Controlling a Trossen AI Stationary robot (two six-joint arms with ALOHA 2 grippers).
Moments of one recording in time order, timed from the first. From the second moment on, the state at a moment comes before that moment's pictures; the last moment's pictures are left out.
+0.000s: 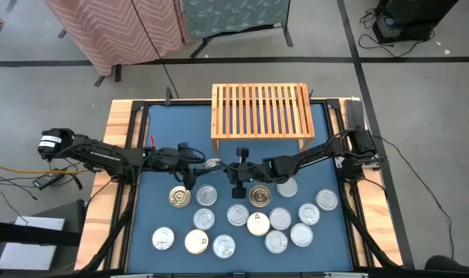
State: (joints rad) left arm -0.03 1.10 0.37 0.27 -0.17 -0.36; right arm 0.12 1.87 1.13 0.08 0.36 -0.06
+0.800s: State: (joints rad) left arm -0.03 1.20 0.41 0.24 -0.25 -0.19; right arm 0.04 1.98 1.10 0.13 0.34 0.01
